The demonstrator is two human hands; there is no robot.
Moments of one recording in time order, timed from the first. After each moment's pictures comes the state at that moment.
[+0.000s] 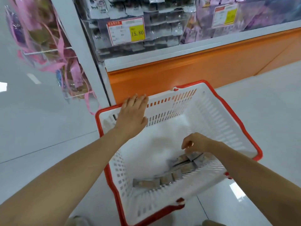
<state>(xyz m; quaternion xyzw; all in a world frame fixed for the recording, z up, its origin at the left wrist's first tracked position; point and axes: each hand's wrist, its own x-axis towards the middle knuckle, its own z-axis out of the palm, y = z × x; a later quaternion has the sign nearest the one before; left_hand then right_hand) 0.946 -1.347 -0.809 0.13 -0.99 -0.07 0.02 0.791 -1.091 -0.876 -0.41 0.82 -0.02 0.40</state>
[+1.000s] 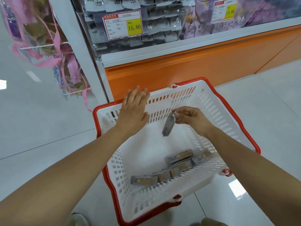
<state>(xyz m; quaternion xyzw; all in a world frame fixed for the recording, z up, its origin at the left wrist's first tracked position) 0.944 -1.337 -0.812 0.12 -0.98 -0.12 0.11 0.790 -1.134 -0.834 -0.21 0.69 -0.58 0.38</state>
